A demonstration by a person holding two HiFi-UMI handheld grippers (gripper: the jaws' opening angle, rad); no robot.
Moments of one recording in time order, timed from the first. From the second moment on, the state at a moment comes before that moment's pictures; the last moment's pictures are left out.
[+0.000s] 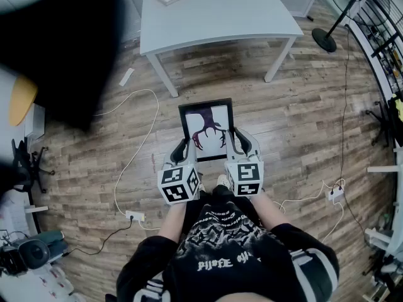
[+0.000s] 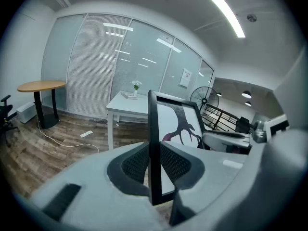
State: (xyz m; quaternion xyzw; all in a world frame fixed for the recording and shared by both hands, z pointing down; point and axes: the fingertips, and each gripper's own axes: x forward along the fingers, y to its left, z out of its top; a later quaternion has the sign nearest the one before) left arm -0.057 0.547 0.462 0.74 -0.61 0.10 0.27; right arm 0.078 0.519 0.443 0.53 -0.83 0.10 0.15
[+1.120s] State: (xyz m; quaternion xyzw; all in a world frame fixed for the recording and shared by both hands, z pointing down) left arm -0.013 0.471 0.470 0.77 -0.57 0.11 0.26; right arm 0.125 0.462 0.449 0.58 -0.80 0.11 0.13
